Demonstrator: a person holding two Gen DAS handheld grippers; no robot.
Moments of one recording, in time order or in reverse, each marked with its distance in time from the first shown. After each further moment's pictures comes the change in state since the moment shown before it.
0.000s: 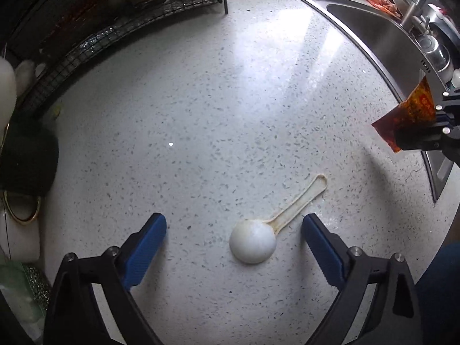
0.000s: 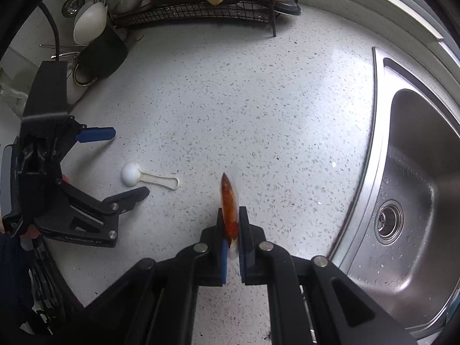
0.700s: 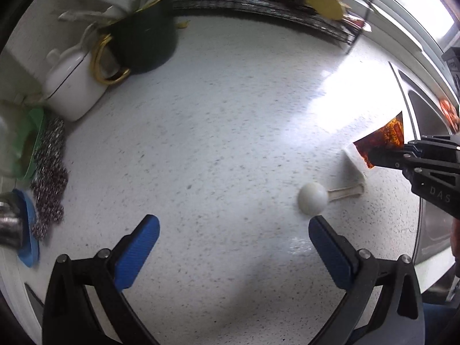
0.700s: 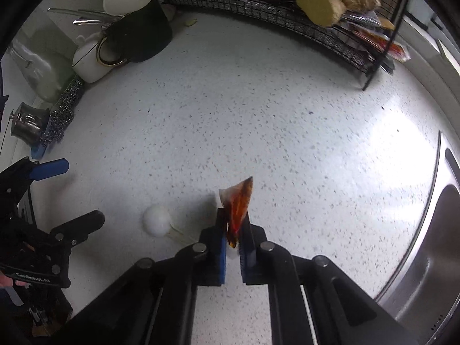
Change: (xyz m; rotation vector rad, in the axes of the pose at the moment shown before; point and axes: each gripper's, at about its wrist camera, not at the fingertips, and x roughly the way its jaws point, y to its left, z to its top) left arm -0.046 0.064 -0.077 -0.561 -0.026 0.063; right arm 0.031 0.083 0.061 -0.249 0.020 0.018
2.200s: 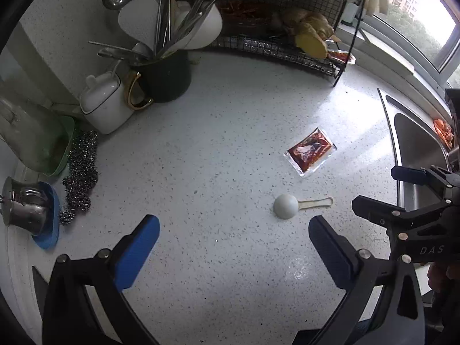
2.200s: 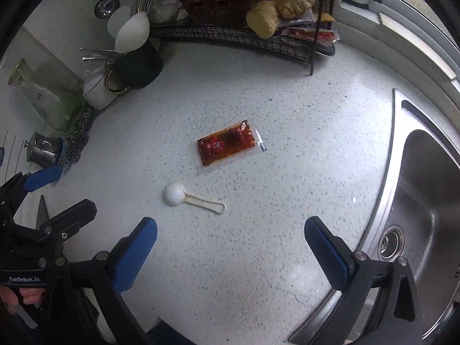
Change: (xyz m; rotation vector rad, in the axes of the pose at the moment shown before) left arm -0.055 -0.010 0.006 -0.089 -0.101 0.050; right arm -0.025 -0.029 -0.020 0.121 -0.062 0.002
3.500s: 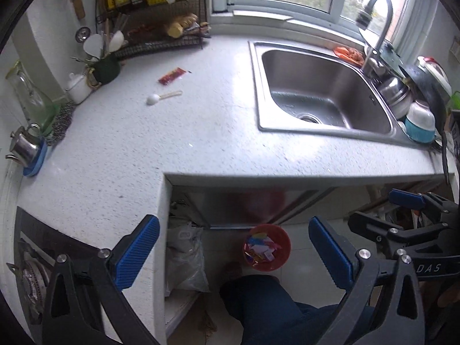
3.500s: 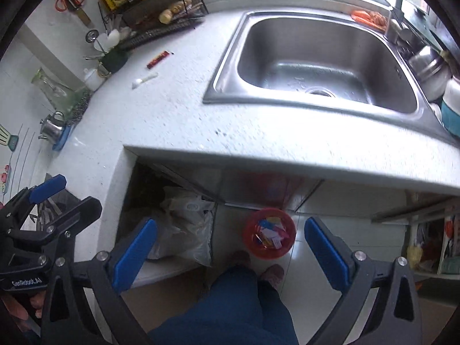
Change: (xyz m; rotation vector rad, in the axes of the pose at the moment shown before) left arm -0.137 -0.157 -0.270 0.221 -0.143 -0.098; right arm -0.127 -0.045 -0.342 0.332 -0.173 -0.051
